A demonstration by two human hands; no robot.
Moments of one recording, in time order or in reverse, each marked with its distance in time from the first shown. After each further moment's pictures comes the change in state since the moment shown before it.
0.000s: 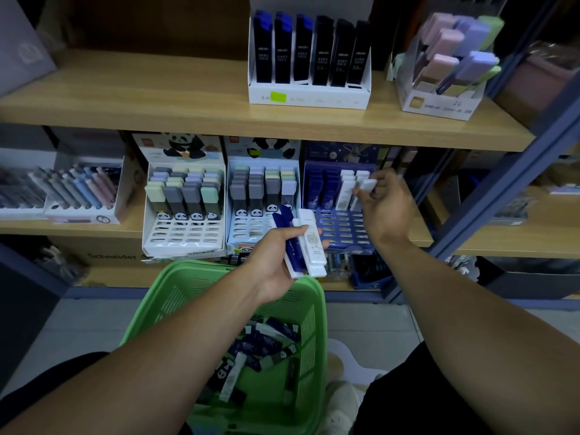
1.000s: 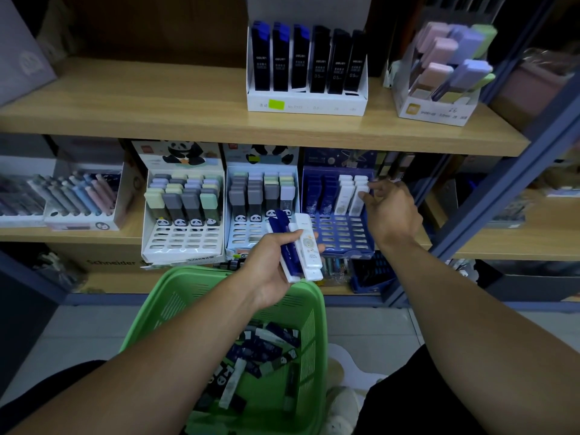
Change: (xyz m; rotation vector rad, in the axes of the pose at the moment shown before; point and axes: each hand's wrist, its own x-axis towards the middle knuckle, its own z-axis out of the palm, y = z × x) left_hand -0.002 0.003 -0.004 -0.006 -0.007 0.008; right_hand 0.007 -0.011 -0.016 -0.287 -0.063 0.091
